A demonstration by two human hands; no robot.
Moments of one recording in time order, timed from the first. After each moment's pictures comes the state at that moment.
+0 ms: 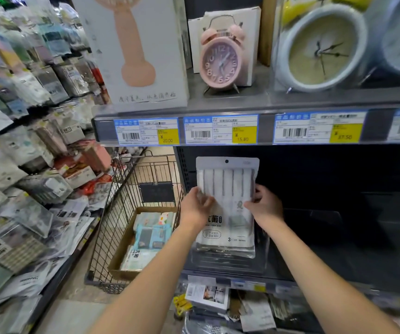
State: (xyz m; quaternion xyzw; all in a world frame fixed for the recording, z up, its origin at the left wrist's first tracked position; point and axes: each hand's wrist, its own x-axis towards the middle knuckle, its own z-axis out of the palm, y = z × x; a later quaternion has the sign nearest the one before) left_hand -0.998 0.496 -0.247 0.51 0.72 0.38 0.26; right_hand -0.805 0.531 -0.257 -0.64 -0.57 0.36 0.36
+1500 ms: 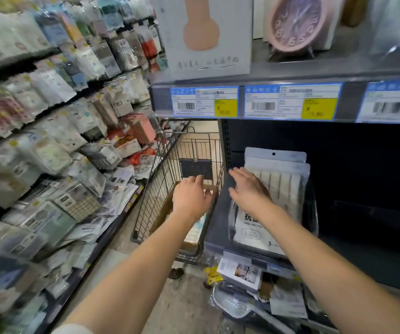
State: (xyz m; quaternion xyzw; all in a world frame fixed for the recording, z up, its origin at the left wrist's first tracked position) left_hand -1.101 0.449 -0.254 0.59 0.80 0.09 -0.02; right_hand -0.932 0.513 -0.243 -0.48 -0.83 0.22 0.17
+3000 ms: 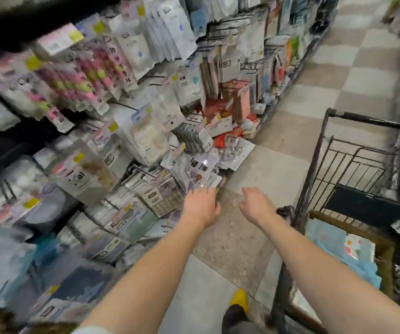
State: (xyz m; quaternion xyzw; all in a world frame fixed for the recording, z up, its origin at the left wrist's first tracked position) left_hand -1.831 0.511 -0.349 0.53 0.84 -0.08 0.08; right_hand -1.698 0.629 -0.389 -0.42 -0.88 0.21 -0.03
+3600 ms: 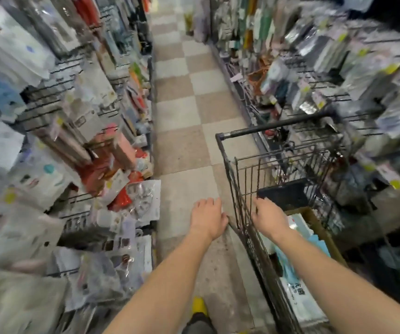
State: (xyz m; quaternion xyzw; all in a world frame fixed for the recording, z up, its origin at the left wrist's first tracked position) left_hand -1.809 0.809 -0.380 0.79 0.59 -0.08 0.12; right_hand -1.614 0.798 -0.409 -0.73 -0.65 0.21 0.05
